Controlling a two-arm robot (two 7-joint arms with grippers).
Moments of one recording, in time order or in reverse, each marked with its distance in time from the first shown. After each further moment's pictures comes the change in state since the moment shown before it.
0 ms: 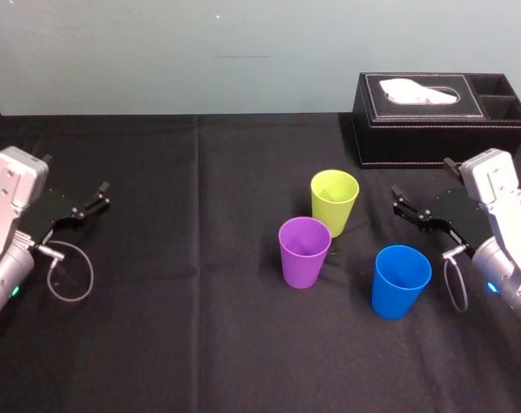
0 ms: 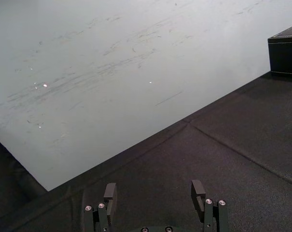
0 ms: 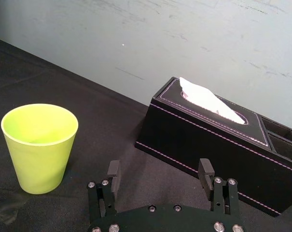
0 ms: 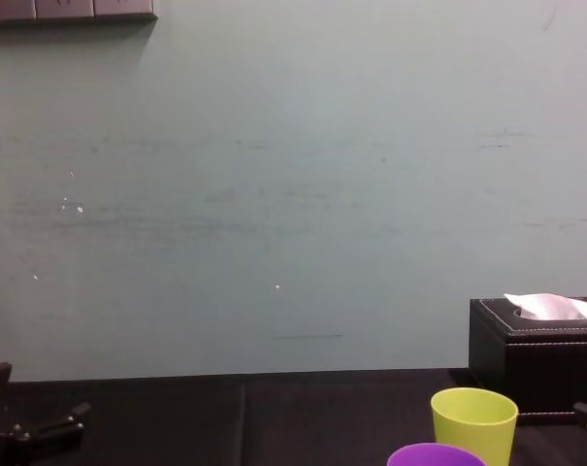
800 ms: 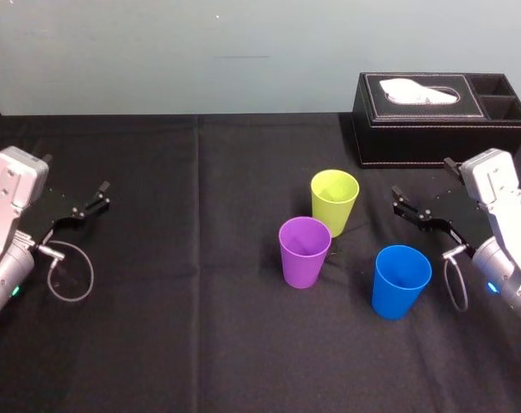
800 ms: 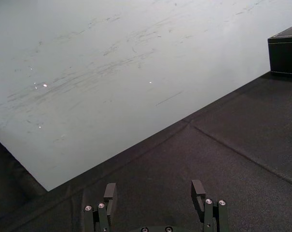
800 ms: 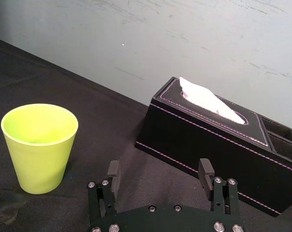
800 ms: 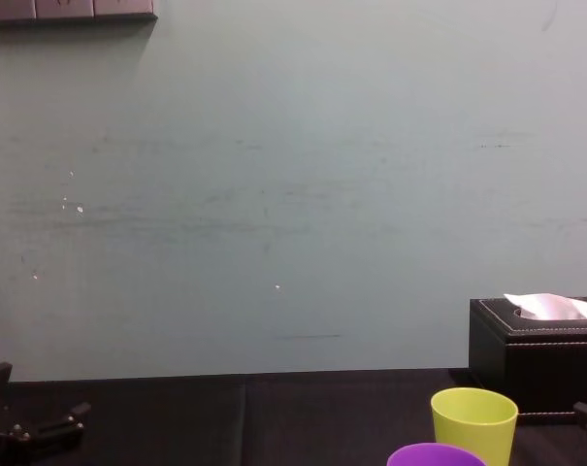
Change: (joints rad) left arm 0.000 0.000 0.000 0.000 0.000 0.000 0.000; right arm 0.000 0.000 0.000 0.000 0.000 0.000 0.000
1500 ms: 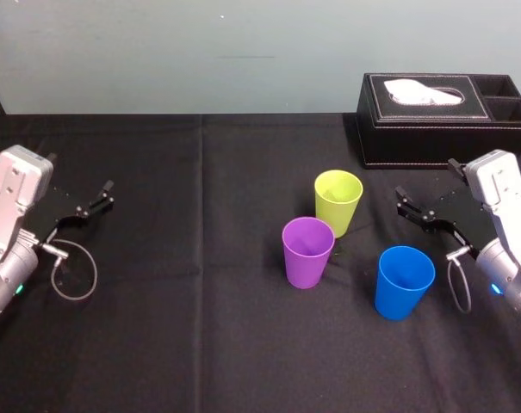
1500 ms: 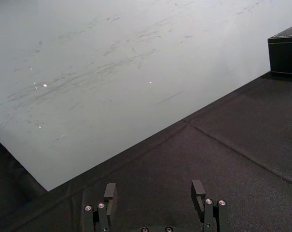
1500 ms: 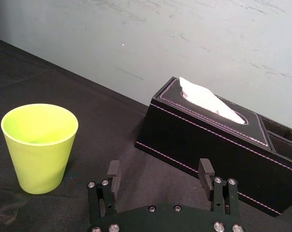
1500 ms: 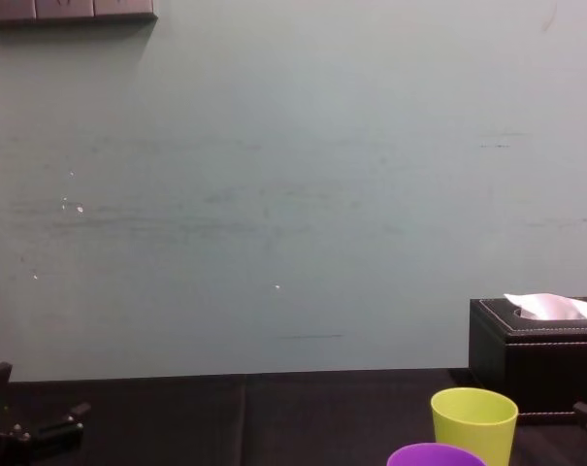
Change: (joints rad) left arm 0.000 0.000 0.000 0.000 0.000 0.000 0.000; right arm 0.000 0.000 0.000 0.000 0.000 0.000 0.000
